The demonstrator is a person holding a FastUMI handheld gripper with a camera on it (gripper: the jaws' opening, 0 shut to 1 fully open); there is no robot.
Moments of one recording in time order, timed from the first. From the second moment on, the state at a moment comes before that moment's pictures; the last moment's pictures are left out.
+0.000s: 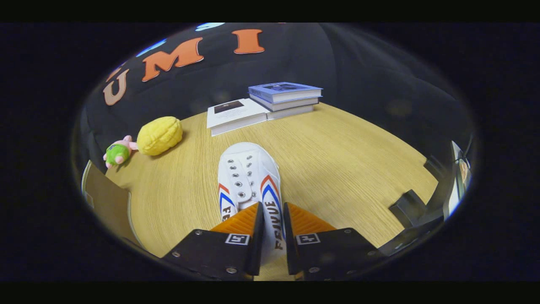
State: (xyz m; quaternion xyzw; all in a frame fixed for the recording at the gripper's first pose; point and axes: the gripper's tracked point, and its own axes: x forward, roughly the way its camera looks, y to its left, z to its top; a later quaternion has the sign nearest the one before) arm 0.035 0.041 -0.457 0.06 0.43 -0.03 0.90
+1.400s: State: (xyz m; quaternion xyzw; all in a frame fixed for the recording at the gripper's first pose) arm 0.014 0.238 -0.239 0.09 0.34 0.12 0.93
